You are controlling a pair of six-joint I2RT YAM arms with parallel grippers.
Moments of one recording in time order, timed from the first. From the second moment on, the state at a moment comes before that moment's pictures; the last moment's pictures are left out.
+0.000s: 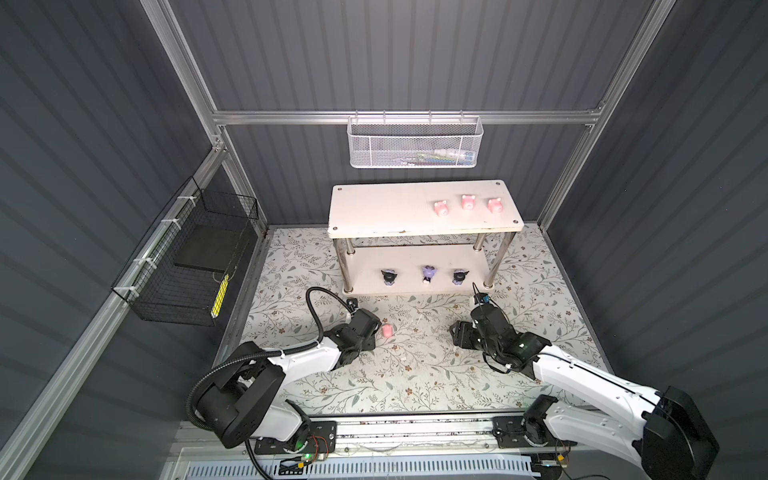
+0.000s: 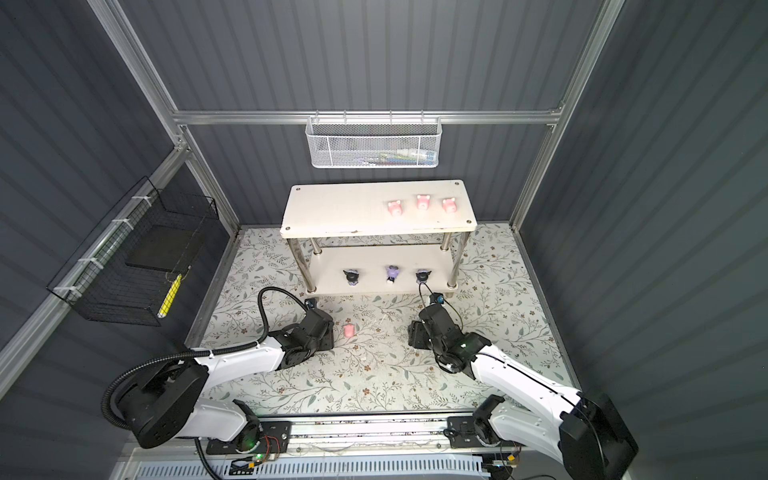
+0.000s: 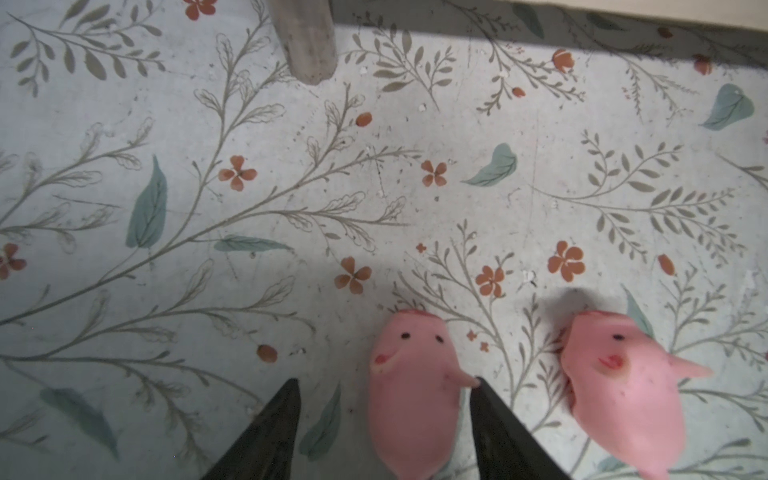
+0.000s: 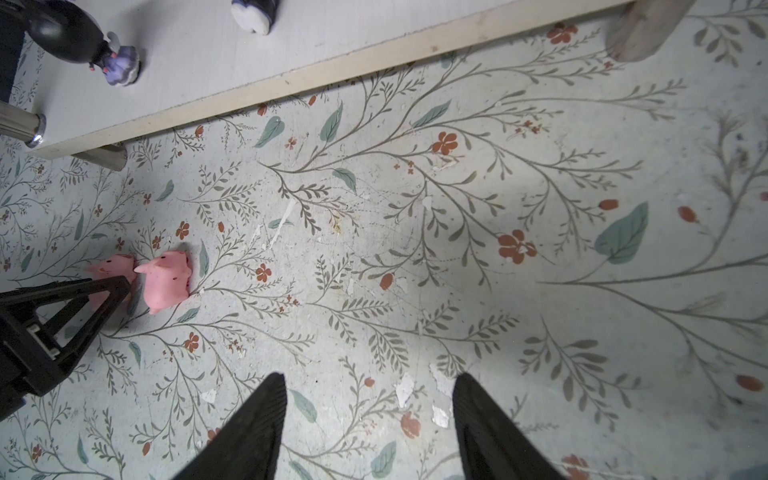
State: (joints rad) left arm -0.74 1.43 0.56 -0.15 -0.35 -0.66; right arm 0.66 1.06 0.53 -0.31 0.13 0.68
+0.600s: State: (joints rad) left arm -0.74 1.47 0.59 -0.14 -0.35 -0.65; right arm 0.65 1.11 0.52 -0.26 0.09 0.68
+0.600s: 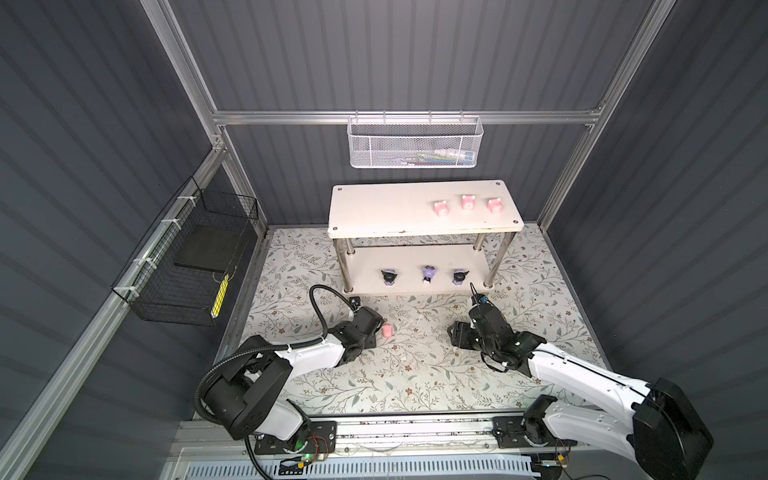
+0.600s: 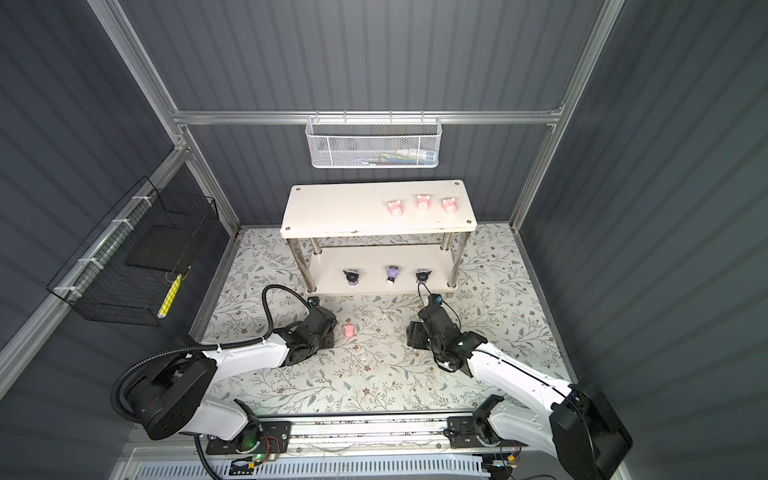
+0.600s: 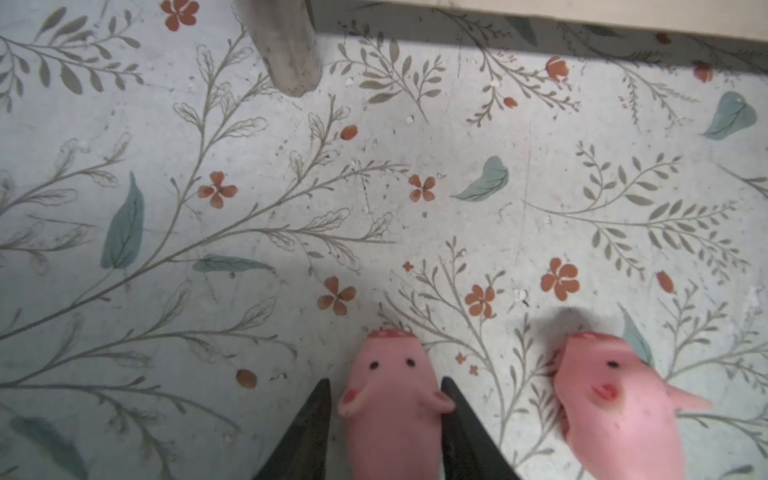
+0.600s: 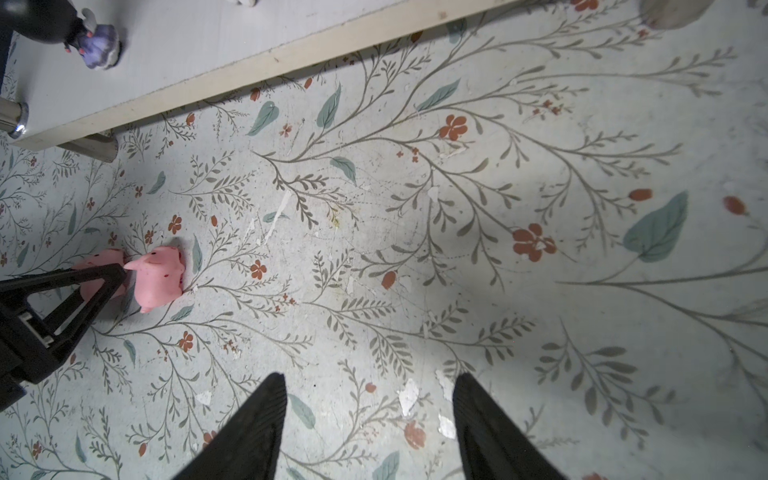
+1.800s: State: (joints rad) left arm -0.80 1.29 1.32 -0.79 -0.32 -0.62; right arm 0.63 1.22 0.52 -0.21 0.04 0.68
